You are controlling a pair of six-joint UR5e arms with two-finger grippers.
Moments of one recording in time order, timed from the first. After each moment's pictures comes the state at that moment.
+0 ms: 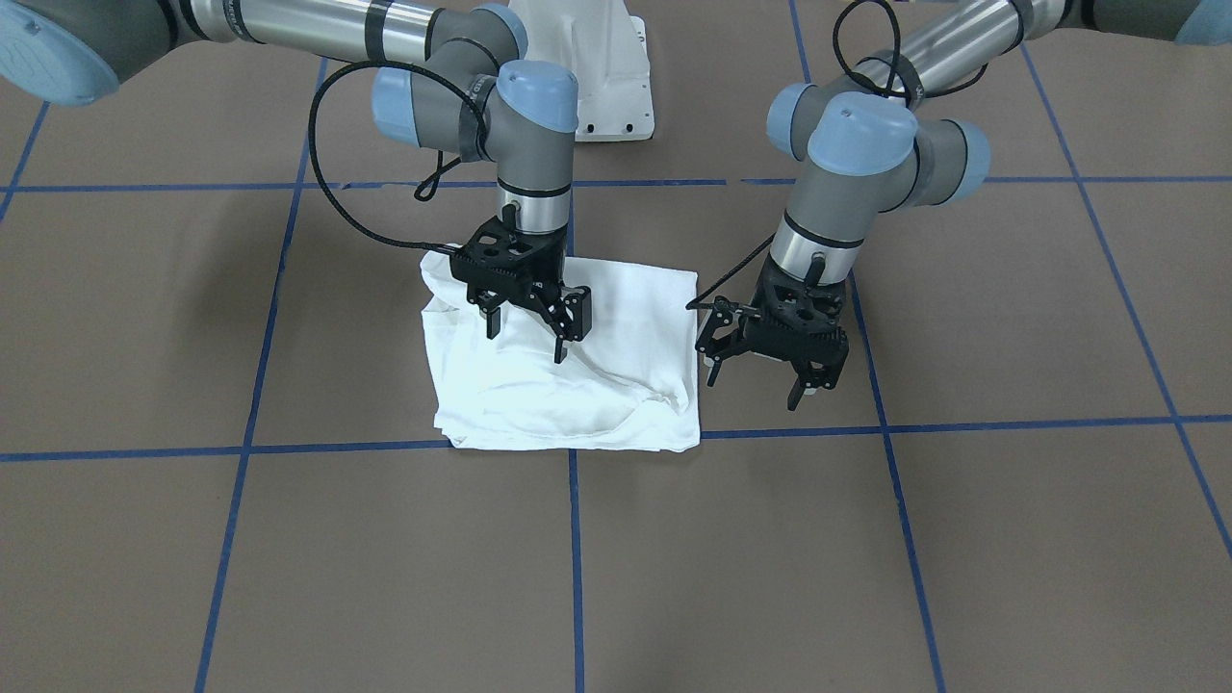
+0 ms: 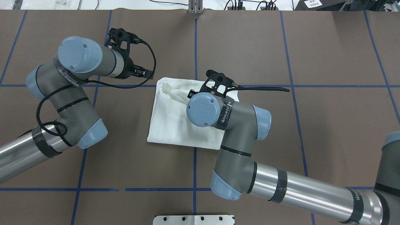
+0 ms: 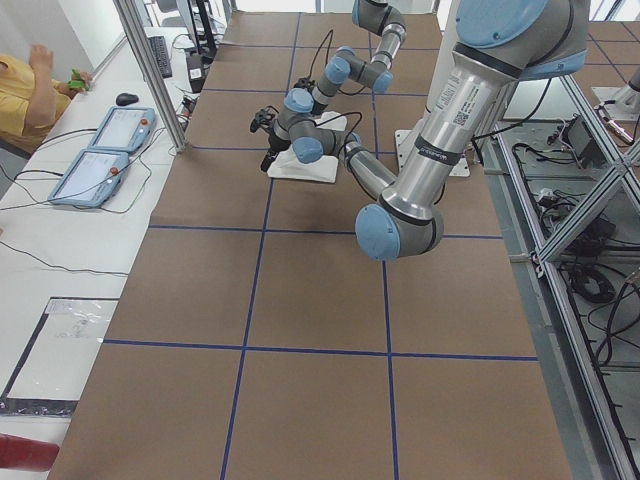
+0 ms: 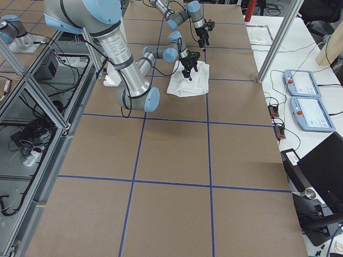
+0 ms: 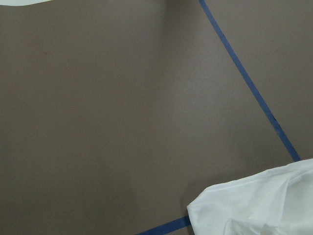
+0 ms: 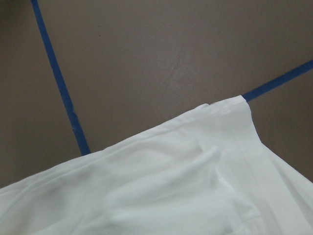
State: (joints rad) left arm -0.72 -2.11 -1.60 -2.03 -1.75 -0.82; right arm 0.42 -0.80 1.53 -1.54 1.36 1.75
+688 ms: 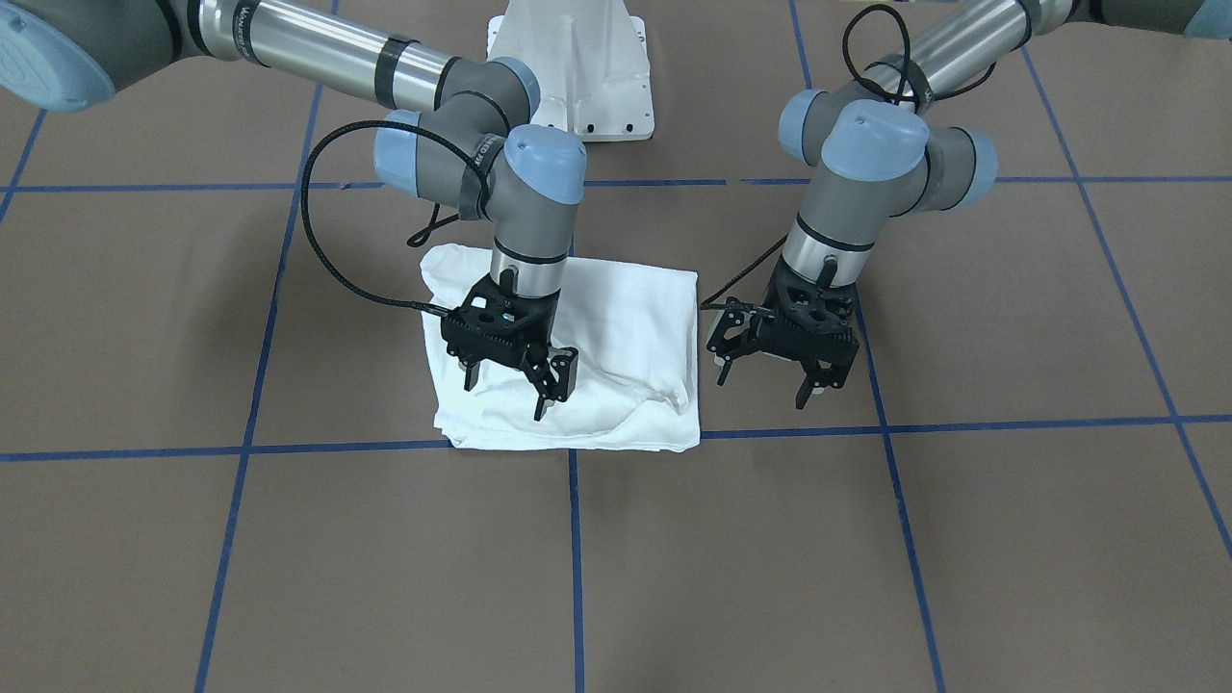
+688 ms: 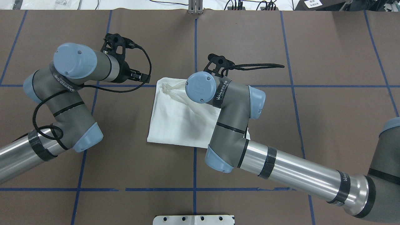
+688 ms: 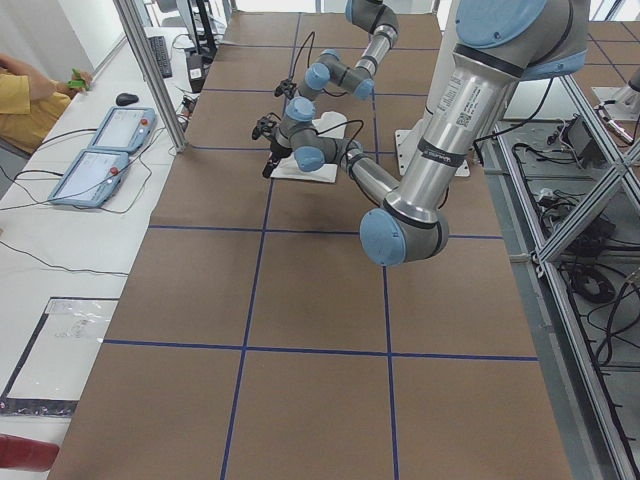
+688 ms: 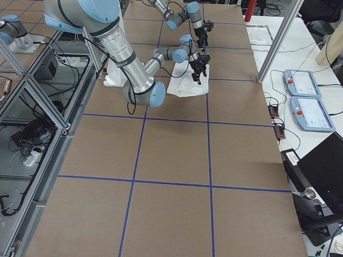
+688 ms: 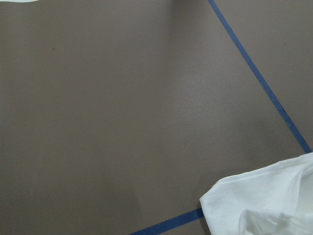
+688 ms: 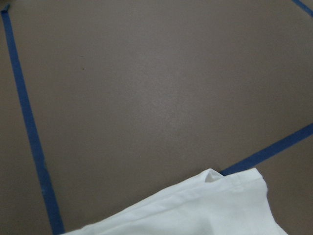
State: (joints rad) left arm -0.71 -2.07 -1.60 -2.09 -1.75 -0.83; right arm 0.50 -0.73 1.36 -1.55 1.38 1.67
